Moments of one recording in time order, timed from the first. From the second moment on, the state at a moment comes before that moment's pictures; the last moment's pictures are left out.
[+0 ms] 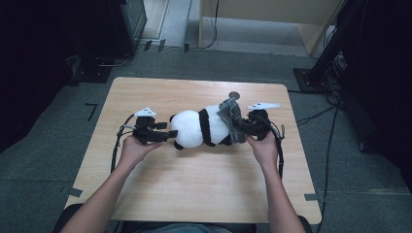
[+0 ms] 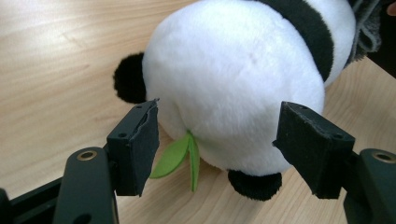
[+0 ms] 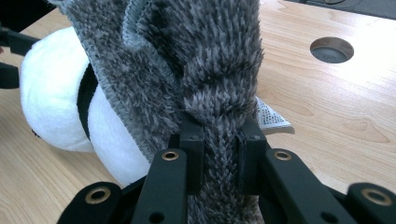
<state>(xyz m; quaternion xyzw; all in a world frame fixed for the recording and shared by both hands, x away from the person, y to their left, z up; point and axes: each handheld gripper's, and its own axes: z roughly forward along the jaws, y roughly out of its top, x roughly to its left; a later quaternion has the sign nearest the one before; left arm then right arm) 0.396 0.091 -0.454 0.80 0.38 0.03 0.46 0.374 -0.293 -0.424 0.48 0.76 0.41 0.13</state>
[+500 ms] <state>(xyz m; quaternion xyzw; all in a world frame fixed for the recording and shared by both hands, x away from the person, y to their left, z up) 0.434 0.092 -0.438 0.83 0.30 0.03 0.47 0.379 -0.295 -0.423 0.47 0.77 0.41 0.12</state>
